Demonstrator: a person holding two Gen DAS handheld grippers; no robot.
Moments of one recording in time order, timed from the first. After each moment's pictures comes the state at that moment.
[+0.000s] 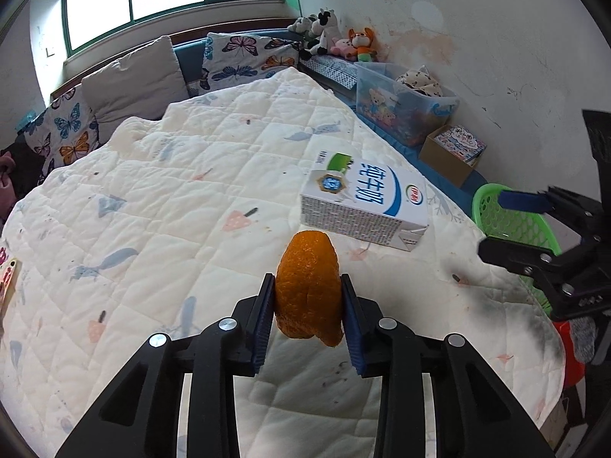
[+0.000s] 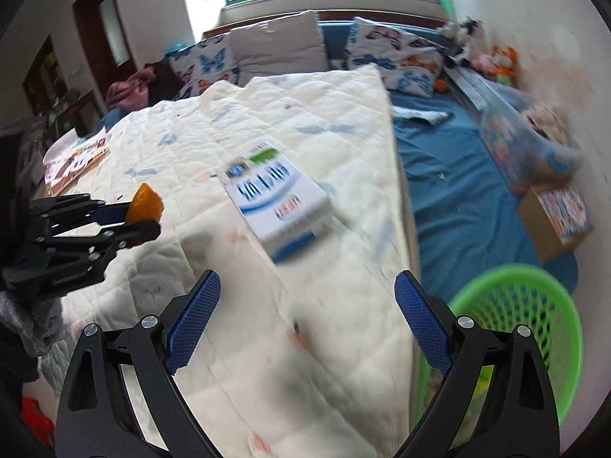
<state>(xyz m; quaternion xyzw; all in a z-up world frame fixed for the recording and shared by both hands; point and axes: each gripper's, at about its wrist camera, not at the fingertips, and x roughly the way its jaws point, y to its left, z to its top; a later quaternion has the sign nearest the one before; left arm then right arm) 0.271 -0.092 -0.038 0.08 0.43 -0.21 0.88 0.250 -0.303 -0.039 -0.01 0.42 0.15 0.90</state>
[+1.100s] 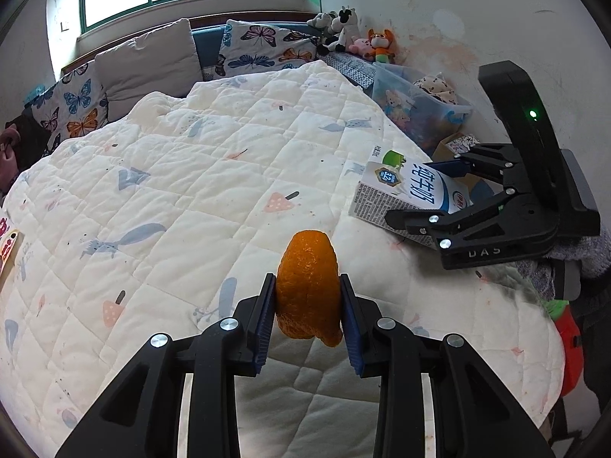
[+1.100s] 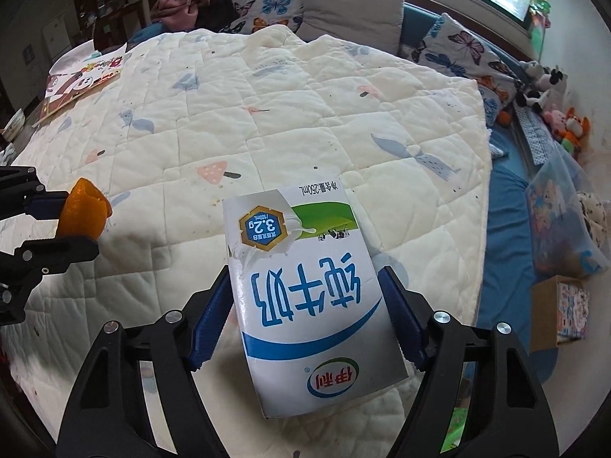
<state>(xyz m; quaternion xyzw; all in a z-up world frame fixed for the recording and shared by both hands) 0.278 -0.059 -0.046 0.05 0.44 -0.20 0.87 0.337 -0.230 -0.071 -0.15 0.46 0.22 0.85</state>
